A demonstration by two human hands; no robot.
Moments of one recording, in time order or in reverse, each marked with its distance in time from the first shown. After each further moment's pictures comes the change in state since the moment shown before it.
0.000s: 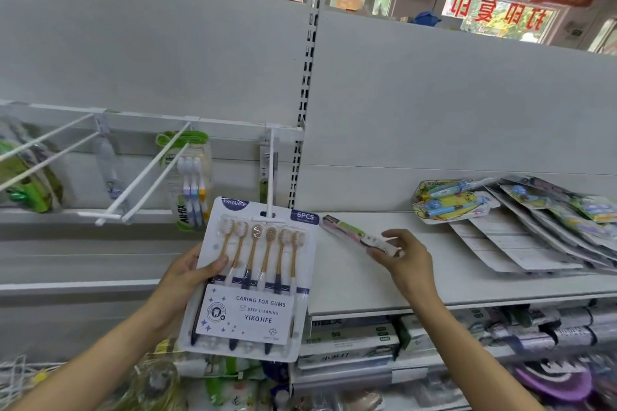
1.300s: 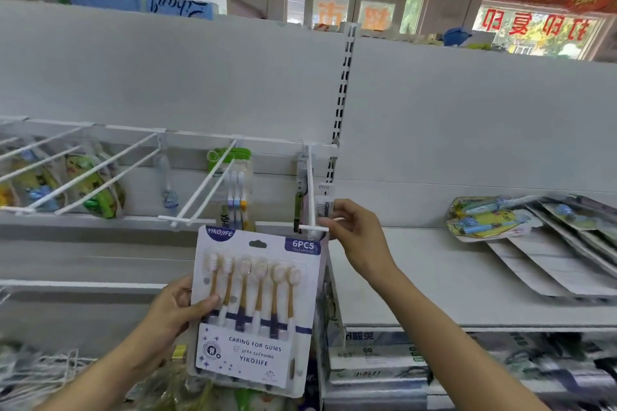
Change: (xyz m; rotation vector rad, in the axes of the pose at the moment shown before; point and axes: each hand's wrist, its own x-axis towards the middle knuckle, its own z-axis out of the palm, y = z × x) left_hand -0.054 0.004 -0.057 0.101 0.082 0.026; right_hand -0.023 -0.129 0.075 0.376 -0.347 -0.363
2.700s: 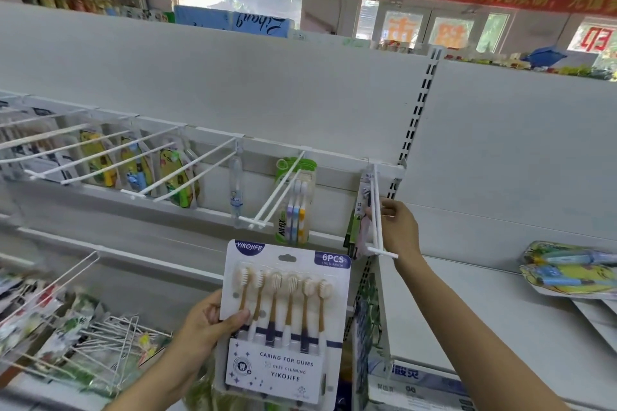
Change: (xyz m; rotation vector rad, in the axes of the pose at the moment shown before) left_hand -0.042 -0.008 -0.011 -0.086 0.159 0.027; right_hand 0.092 0.043 0.037 -0.135 0.143 0.240
